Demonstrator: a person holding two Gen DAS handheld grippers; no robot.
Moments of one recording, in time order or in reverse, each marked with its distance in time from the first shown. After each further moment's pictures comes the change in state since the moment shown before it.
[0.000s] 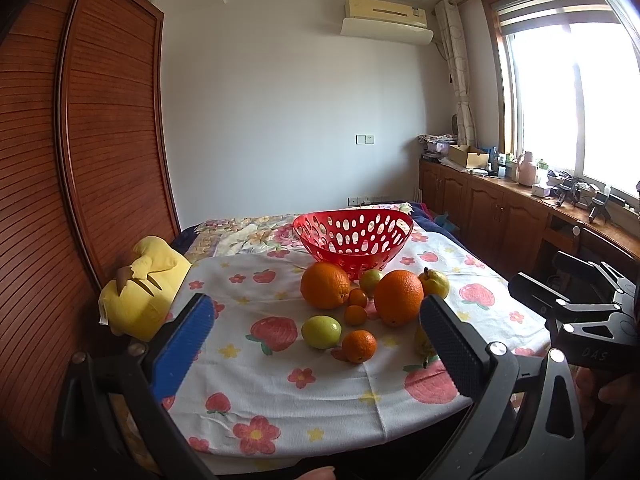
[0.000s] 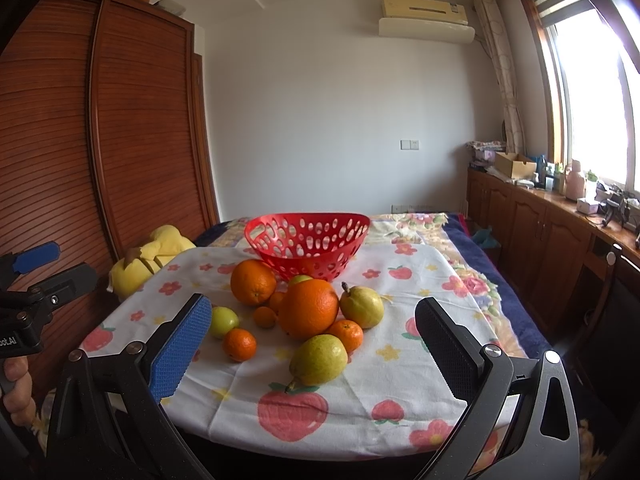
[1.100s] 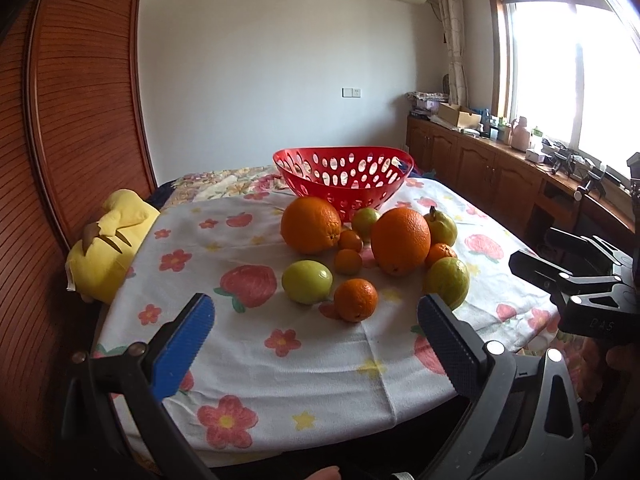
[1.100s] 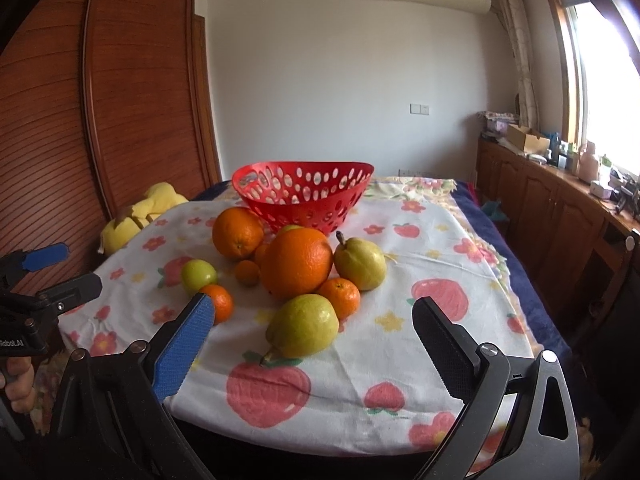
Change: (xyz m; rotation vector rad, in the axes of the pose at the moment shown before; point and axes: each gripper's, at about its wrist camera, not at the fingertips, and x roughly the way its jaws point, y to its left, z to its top) left arm 0.076 0.002 -0.048 0.002 0.164 -0.075; right arm 0.058 -0.017 -0.032 -0.033 0.150 0.030
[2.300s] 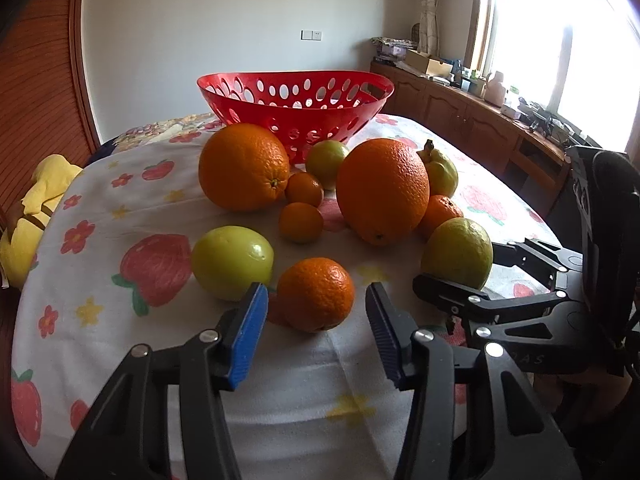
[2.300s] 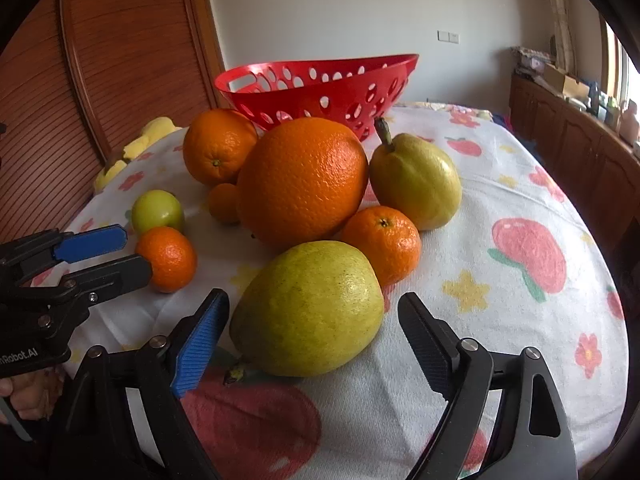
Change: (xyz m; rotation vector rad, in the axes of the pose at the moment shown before) left arm 0.114 -0.019 -0.006 0.031 0.220 -0.165; right arm 0.127 -0.003 -0.028 0.024 0.275 0.098
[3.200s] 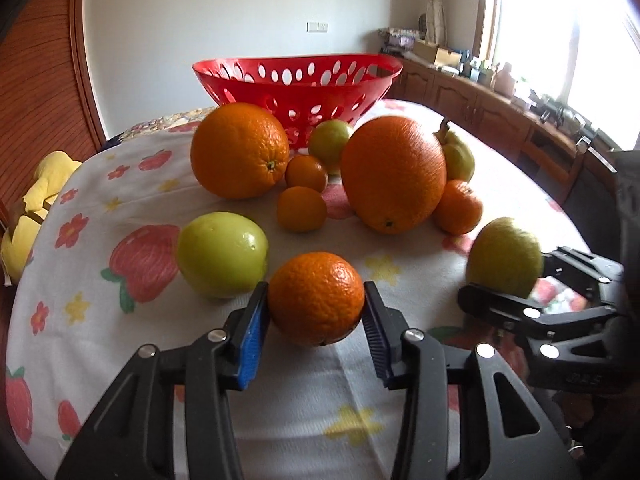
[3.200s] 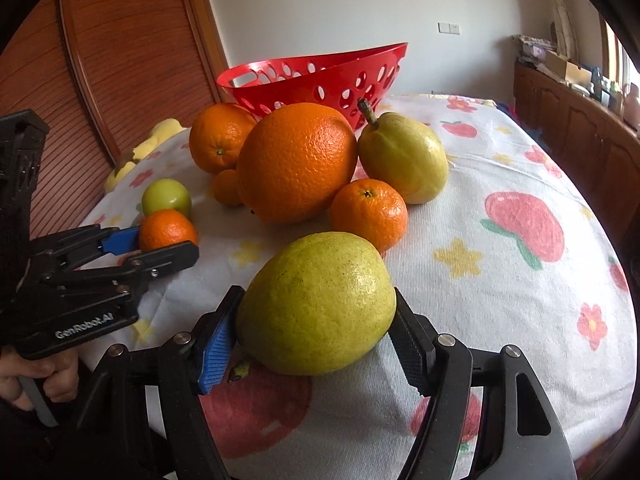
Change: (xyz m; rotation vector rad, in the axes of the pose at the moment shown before) left arm 0.013 -0.001 -0.004 0.002 0.012 0.030; right arm -0.016 -0.009 -0.017 0.025 -0.010 0.048
